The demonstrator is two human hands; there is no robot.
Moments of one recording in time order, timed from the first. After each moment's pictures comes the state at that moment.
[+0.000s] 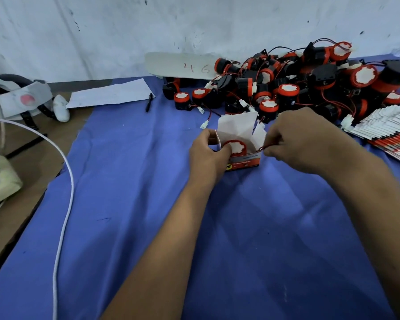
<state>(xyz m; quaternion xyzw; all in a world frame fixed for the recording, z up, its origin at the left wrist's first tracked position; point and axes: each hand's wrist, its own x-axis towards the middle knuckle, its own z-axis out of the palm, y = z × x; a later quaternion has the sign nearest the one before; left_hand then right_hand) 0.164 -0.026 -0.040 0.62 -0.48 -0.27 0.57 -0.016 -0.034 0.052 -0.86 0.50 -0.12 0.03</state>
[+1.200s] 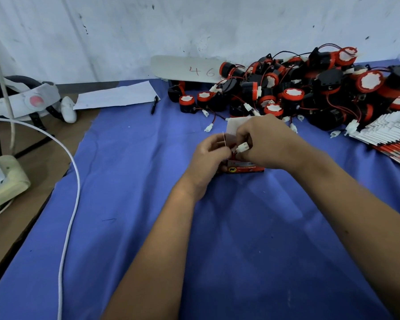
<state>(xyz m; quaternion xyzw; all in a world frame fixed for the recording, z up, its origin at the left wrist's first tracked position) 0.184 -0.016 -0.034 0.48 -0.48 -0.49 0.54 0.031 -0.060 0.032 -0.88 0.44 -0.16 0.08</state>
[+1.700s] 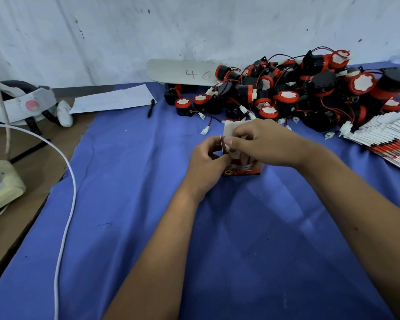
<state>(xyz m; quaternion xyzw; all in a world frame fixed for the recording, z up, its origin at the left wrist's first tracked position) 0.175 -0.015 -0.036 0.52 -0.53 -0.38 0.55 0.021 -0.062 0.039 -0.86 0.42 -0.16 0.23</state>
